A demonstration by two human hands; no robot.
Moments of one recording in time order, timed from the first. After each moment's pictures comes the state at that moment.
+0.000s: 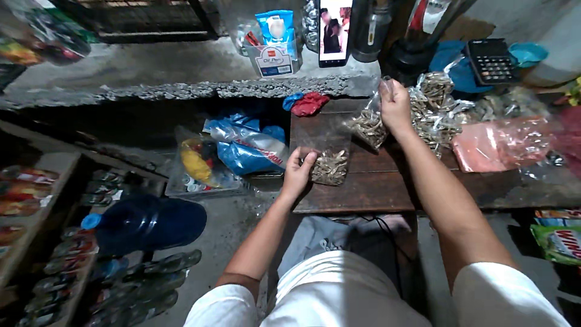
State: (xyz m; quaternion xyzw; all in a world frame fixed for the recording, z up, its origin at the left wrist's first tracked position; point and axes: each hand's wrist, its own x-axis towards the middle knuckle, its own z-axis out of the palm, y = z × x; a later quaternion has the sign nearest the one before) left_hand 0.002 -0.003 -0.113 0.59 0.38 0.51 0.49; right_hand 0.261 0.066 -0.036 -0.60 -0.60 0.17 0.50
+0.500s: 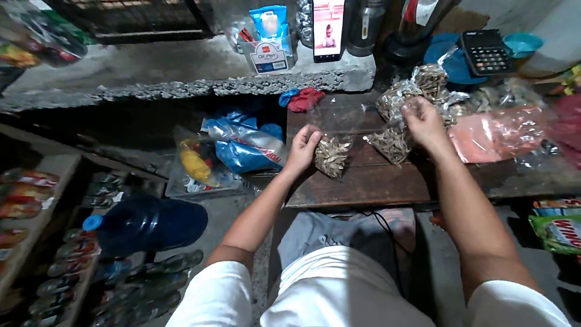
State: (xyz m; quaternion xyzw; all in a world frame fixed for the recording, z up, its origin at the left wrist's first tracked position) left_hand 0.022 0.030 -0.097 0.65 0.32 0.48 0.50; right_hand 0.313 -0.011 -0.030 -0.70 -0.58 0.21 0.35
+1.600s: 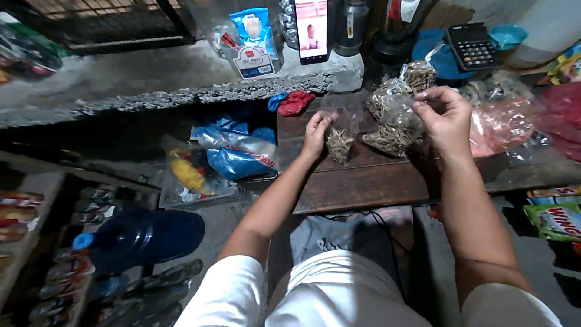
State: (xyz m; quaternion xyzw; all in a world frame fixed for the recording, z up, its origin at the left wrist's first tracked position) left_hand 0.089 0.073 -0.110 0.58 0.25 0.54 0.56; right_hand 0.318 -0.037 -0.016 -0.56 -0.61 0.12 0.55
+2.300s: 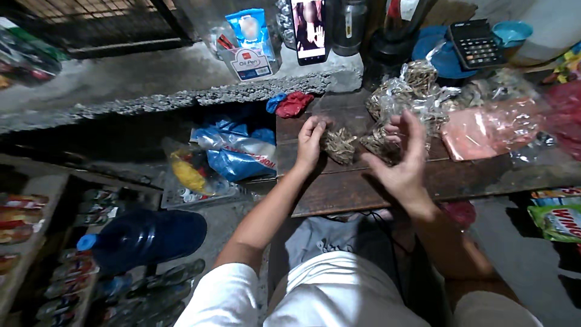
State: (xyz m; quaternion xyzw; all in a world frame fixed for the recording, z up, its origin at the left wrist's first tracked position) left_hand 0.076 0.050 -0.096 0.58 0.25 0.56 0.53; right_hand 0.240 -0.073 -0.047 -0.51 -0.65 0.02 0.56
